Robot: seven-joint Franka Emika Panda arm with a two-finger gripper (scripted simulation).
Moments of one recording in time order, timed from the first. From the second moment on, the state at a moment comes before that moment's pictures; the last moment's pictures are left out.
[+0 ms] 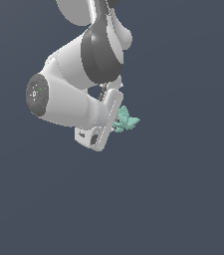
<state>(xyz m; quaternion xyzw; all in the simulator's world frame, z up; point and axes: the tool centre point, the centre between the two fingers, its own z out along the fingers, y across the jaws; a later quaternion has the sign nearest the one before) 0.001 0.014 0.248 -0.82 -0.45 0.06 0.34</state>
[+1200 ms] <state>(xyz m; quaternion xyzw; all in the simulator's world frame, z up) -0.070 -0.039 0.435 -0.82 -0.45 0.06 0.34</state>
